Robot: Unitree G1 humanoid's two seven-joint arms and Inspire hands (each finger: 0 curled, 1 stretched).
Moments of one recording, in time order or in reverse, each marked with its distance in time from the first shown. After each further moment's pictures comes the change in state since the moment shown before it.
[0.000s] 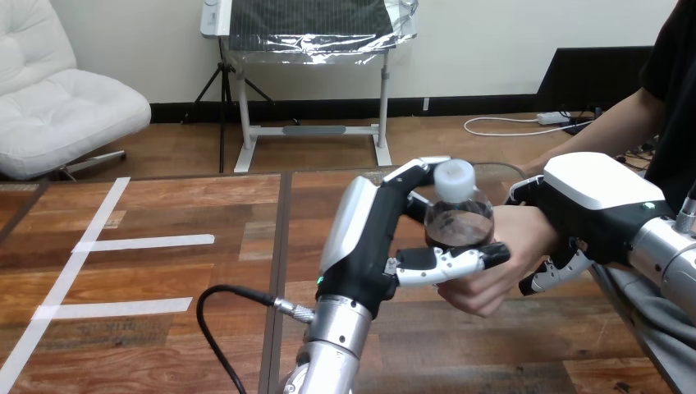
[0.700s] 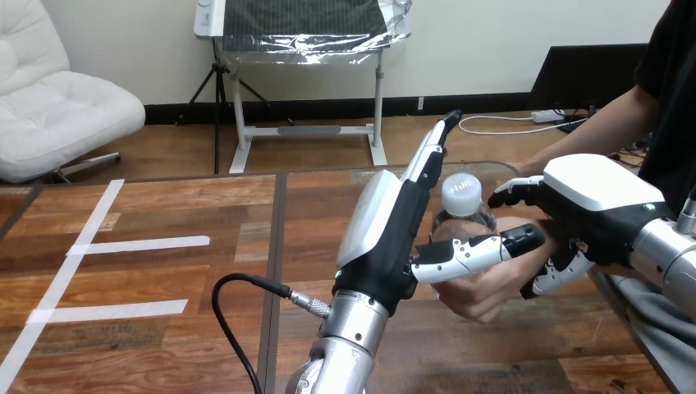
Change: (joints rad) left arm -0.026 0.003 -0.037 -0.010 0.014 0.008 0.001; right arm 0.000 -0.002 -0.006 0.010 0.012 -0.016 0.010
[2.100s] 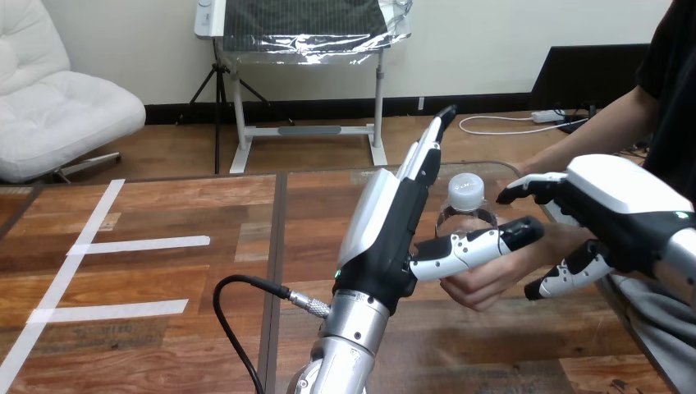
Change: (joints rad) left arm 0.006 0.002 -0.007 -0.028 -0.057 -0.003 0.013; right arm 0.172 -0.011 -0.135 -0.235 0.146 0.098 0.024
